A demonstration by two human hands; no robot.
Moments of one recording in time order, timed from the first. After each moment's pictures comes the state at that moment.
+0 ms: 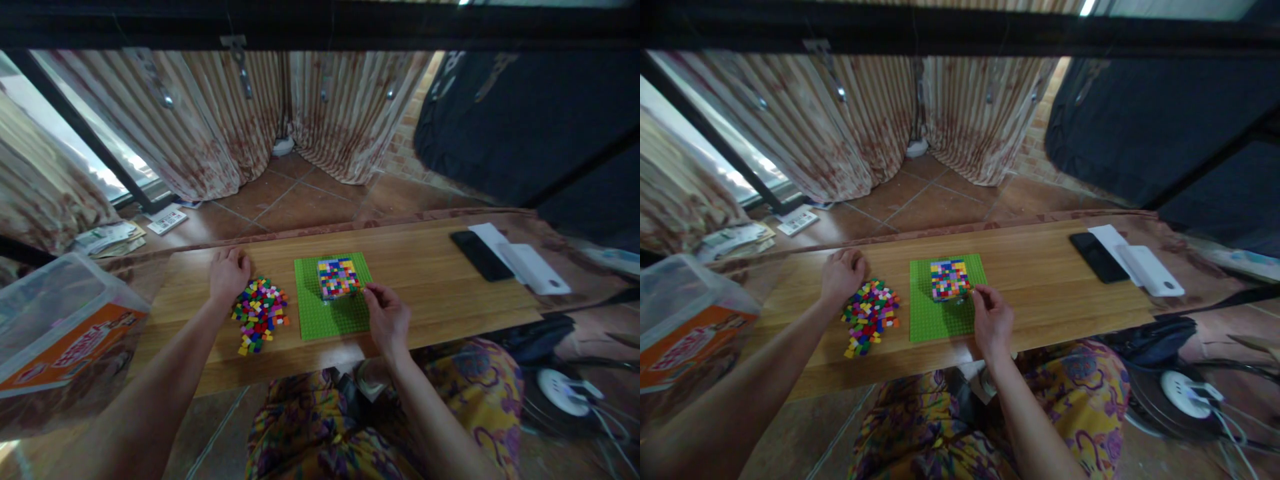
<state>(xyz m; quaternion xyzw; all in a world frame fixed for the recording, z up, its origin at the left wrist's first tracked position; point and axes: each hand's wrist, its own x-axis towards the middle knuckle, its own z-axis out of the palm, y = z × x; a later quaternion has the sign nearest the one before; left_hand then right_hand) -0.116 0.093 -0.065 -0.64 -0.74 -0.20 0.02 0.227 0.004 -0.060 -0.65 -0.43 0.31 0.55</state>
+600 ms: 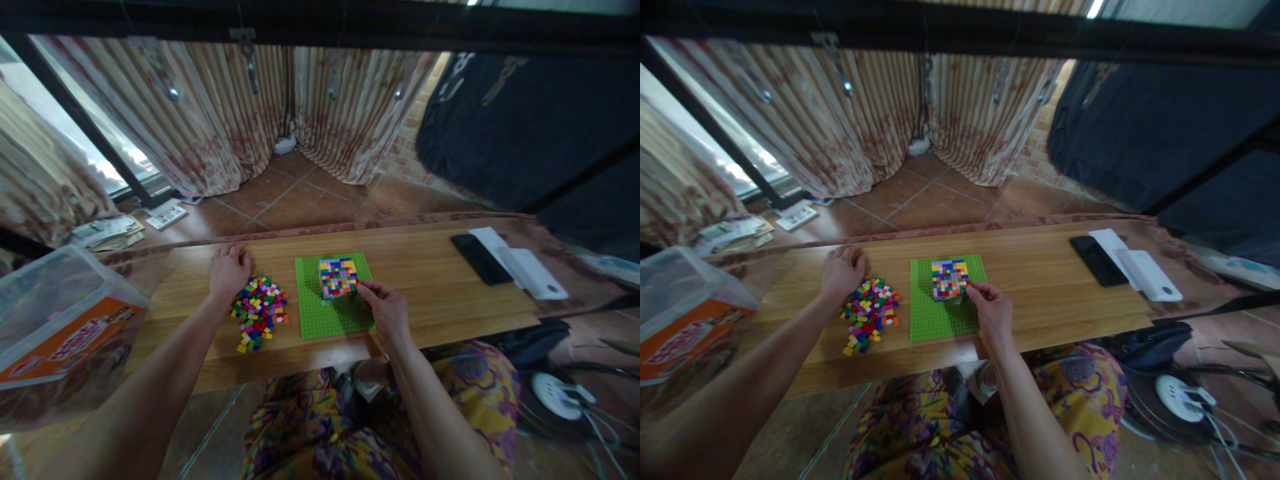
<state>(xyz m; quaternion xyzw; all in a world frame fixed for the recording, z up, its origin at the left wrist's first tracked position) -0.119 0.095 -0.072 -0.64 -0.73 -0.23 0.02 0.226 0.021 -0.050 -0.63 -0.33 0.45 0.54</state>
